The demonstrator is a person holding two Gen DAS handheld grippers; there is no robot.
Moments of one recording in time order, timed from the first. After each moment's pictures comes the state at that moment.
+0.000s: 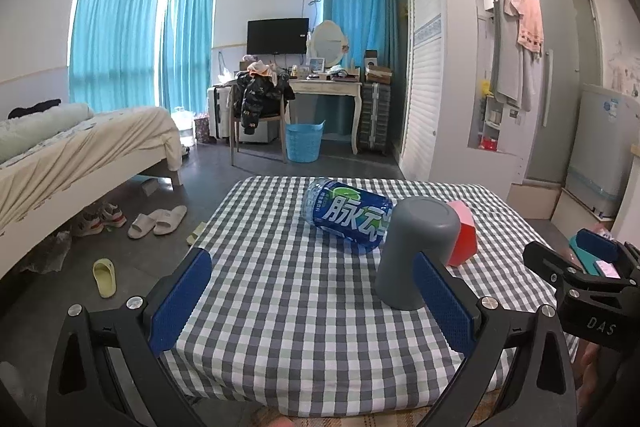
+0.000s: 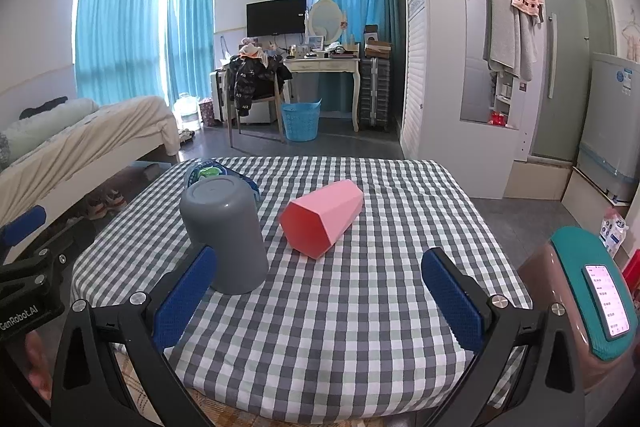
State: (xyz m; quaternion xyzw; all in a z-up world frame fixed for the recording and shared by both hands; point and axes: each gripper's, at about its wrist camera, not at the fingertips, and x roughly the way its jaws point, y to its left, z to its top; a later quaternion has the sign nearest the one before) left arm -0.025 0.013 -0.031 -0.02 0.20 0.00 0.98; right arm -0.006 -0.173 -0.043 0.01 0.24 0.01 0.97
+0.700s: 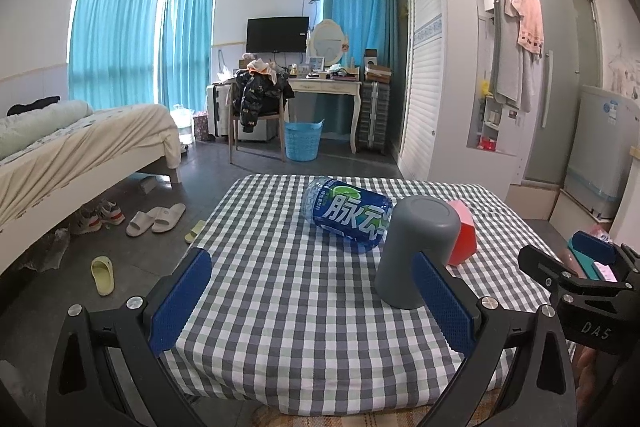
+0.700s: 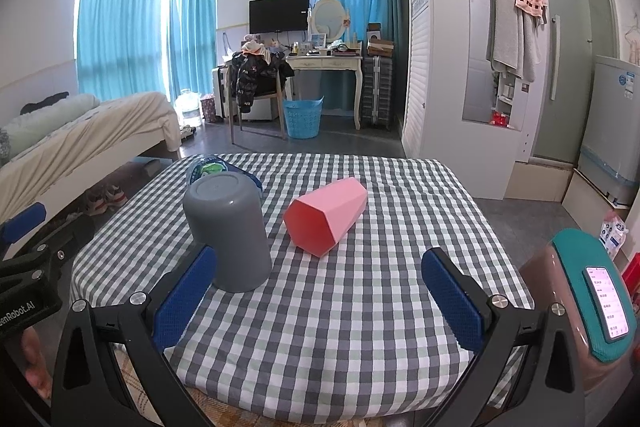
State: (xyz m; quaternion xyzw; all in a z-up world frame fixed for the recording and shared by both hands) left arm -0.025 0.016 -0.029 -0.02 0.21 -0.01 0.98; right arm -0.004 -0.165 -0.042 0.00 0.24 0.02 0.97
